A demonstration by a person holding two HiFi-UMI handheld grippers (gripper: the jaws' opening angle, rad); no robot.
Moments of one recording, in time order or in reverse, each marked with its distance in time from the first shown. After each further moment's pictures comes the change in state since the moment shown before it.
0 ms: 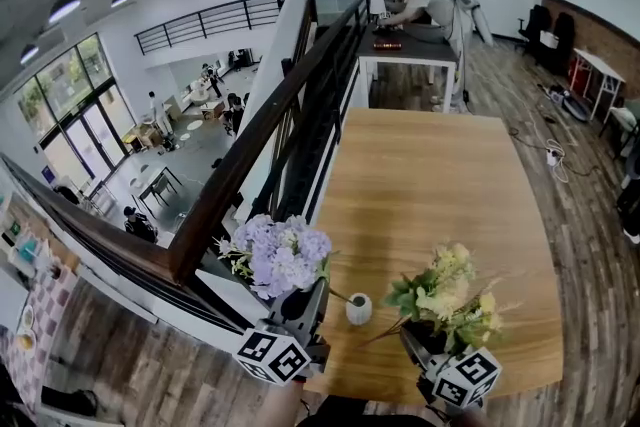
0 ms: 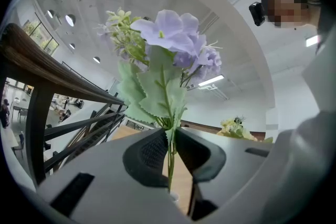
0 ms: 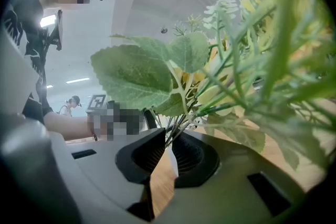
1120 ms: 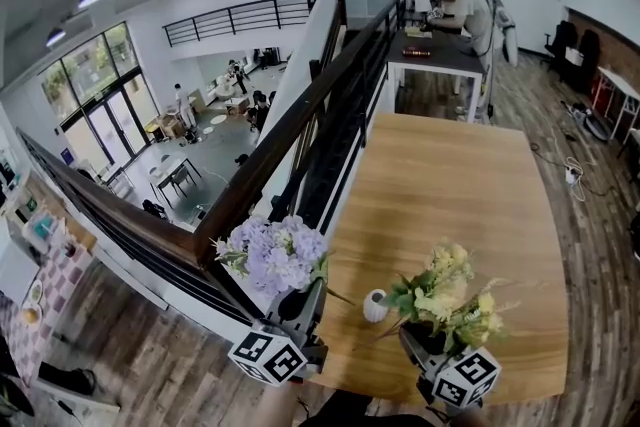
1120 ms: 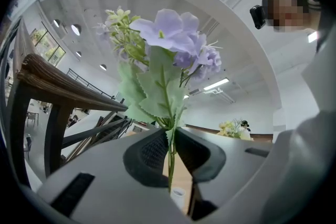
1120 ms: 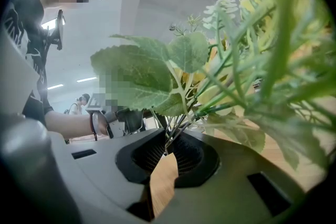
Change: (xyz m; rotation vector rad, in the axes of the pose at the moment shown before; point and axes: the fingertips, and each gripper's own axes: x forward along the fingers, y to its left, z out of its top) left arm -0.053 0.018 0.027 0.017 -0.053 0.076; right arm 0.022 0.040 -0.003 -0.028 0.026 0.100
